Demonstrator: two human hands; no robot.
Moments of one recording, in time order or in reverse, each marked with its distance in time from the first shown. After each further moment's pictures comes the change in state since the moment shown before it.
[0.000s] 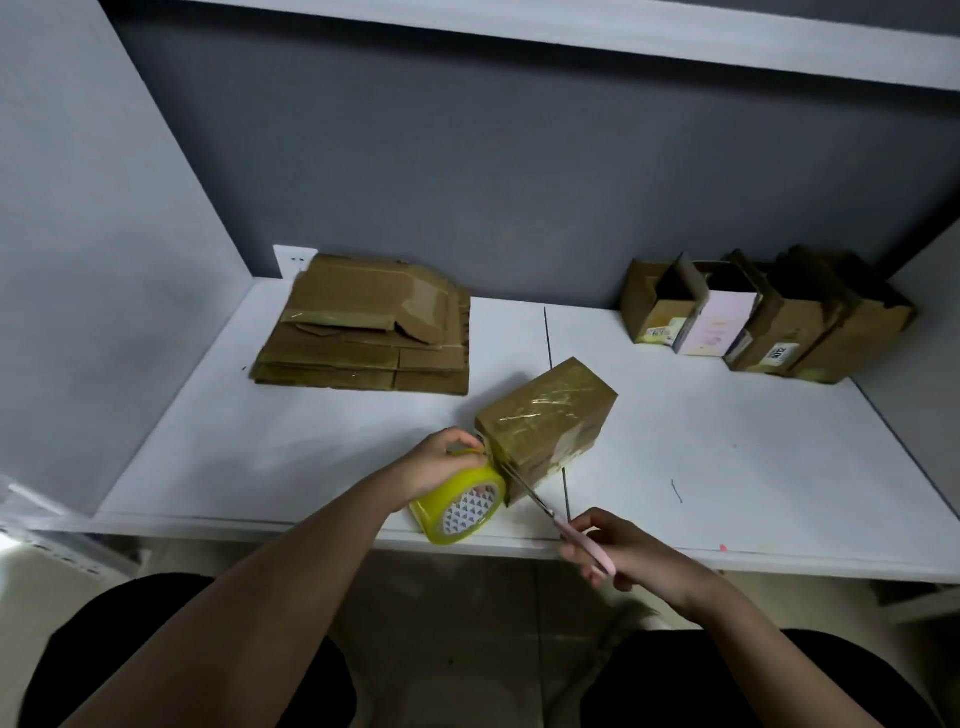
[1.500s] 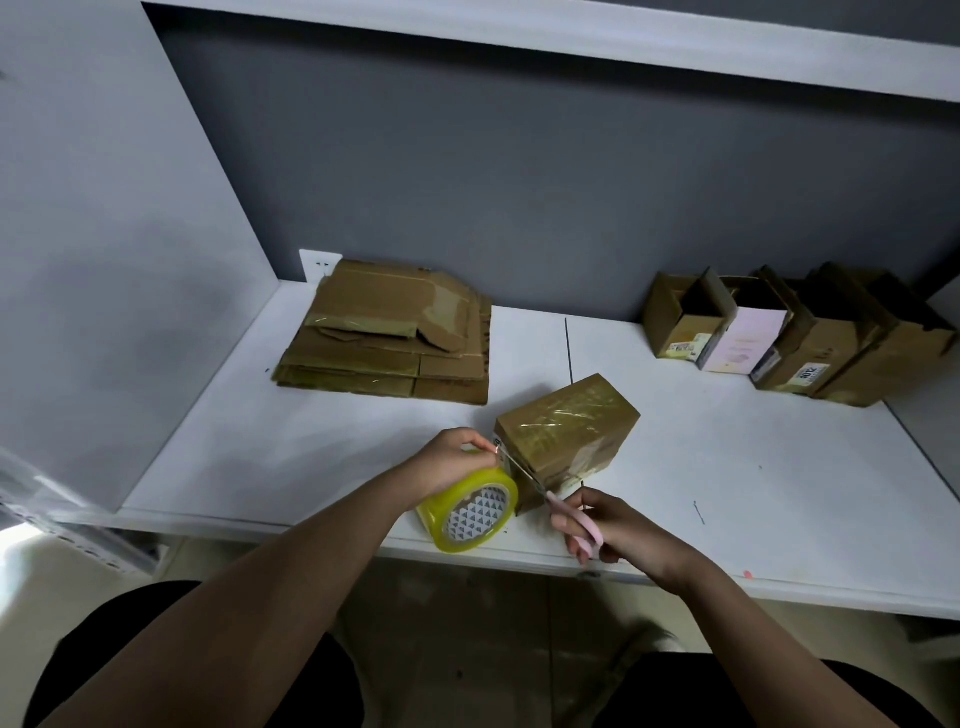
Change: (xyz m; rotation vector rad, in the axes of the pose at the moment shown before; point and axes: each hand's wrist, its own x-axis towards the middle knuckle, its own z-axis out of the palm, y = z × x) left_hand 0.001 0.010 -0.012 0.074 0.078 0.043; right_hand 0.059 -0.001 -0.005 0.042 -0.050 -0.123
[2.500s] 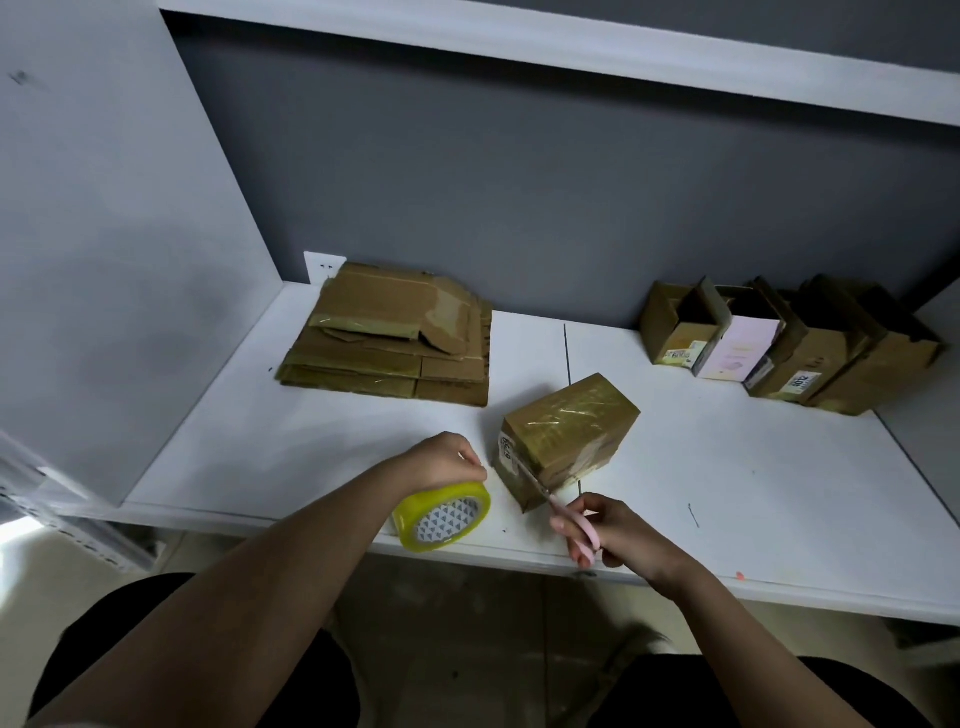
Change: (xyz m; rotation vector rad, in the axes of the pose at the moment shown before) left_hand -0.011 0.002 -0.014 0.297 -0.061 -0.042; right_hand -0.011 -0.007 0.009 0.008 0.069 0.014
